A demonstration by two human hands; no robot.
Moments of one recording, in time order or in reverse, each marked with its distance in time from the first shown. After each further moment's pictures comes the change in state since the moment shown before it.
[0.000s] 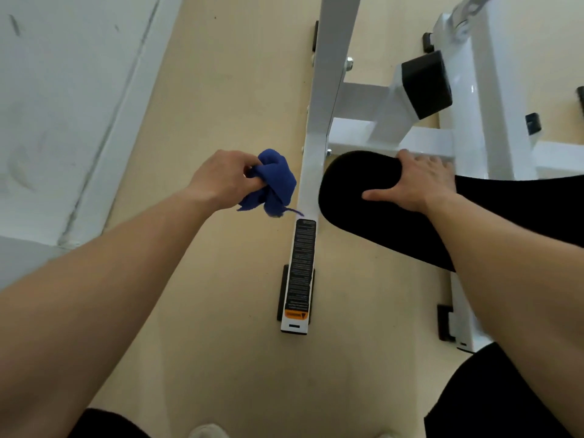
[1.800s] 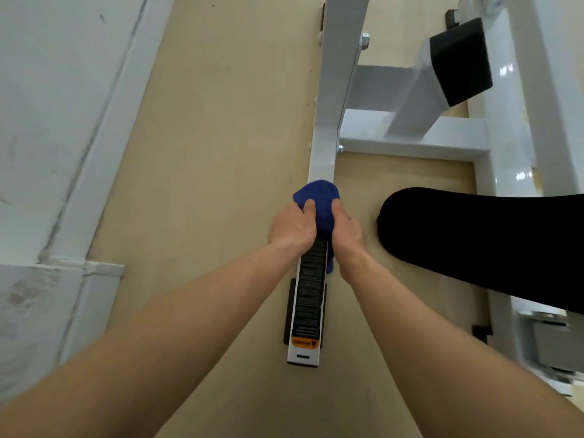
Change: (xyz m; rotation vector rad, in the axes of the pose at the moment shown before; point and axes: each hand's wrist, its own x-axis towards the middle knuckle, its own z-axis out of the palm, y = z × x) left_hand 0.034 0.023 0.160 -0.285 0.006 -0.394; right_hand -0.024 -0.134 0.129 1.494 -0.190 0.383
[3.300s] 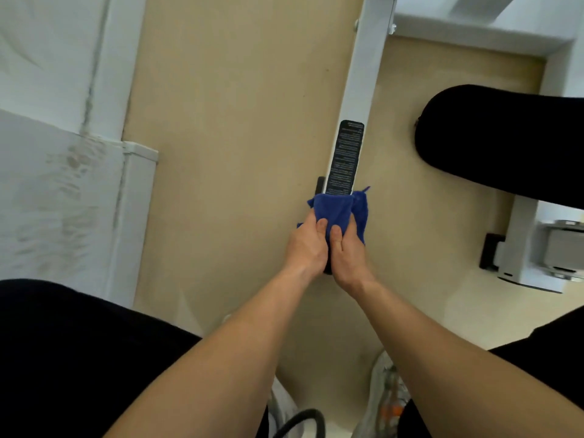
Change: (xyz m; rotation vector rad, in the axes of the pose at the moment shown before) left_hand -0.176 -0.104 0.036 -0.194 -0.124 -0.201; right_hand -0.157 0.134 -0.012 -0.457 -0.161 -0.090
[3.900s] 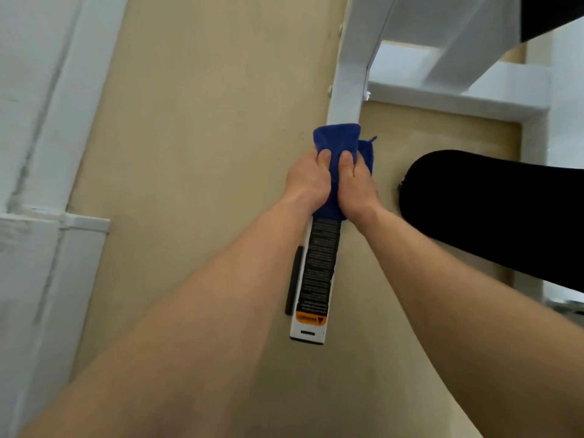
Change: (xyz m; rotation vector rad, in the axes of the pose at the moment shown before) left_hand 0.170 0.149 -0.026 -0.097 0.067 0.254; right_hand 0.211 -0.094 -0.067 0.090 0.166 -0.165
